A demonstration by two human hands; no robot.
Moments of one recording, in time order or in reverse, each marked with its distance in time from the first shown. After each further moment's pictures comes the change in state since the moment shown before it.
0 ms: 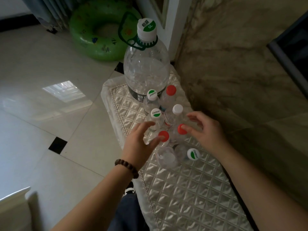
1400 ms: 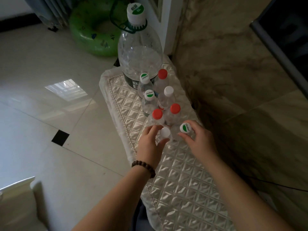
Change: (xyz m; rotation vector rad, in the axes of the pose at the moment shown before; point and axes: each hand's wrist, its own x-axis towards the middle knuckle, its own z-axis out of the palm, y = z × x) left_hand -0.062 0.005 0.069 -0.033 0.059 -0.047; right_hand -0.080 0.033 0.024 -0.088 0.107 0.028
